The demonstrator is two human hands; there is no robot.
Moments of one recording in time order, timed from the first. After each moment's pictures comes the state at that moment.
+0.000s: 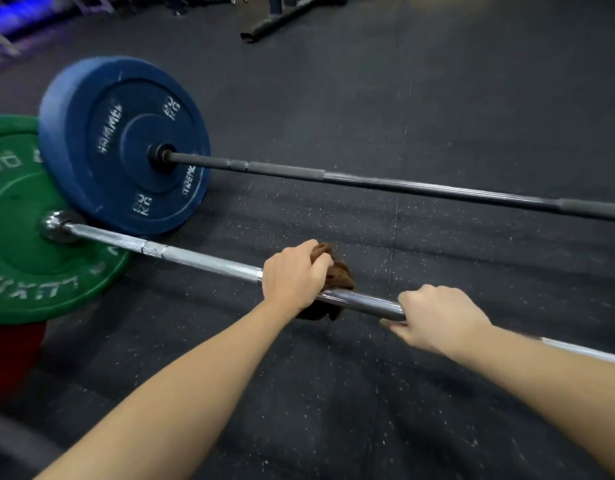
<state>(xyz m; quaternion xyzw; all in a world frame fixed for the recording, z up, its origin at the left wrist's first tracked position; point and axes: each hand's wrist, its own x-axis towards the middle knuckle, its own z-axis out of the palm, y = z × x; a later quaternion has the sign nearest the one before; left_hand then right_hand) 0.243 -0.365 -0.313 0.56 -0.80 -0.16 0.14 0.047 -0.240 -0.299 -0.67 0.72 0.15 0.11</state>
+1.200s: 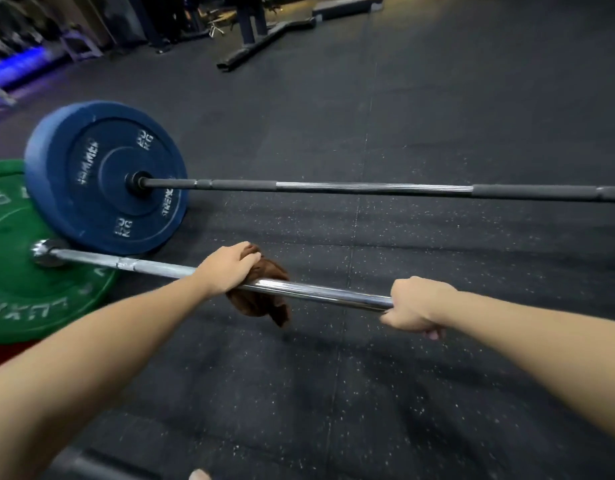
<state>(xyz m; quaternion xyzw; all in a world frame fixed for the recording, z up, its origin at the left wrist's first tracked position) 0.263 -0.375 -0.279 0.55 -0.81 -0.21 0.00 -0.018 -0.194 -0.285 -0.58 0.76 0.15 0.27</state>
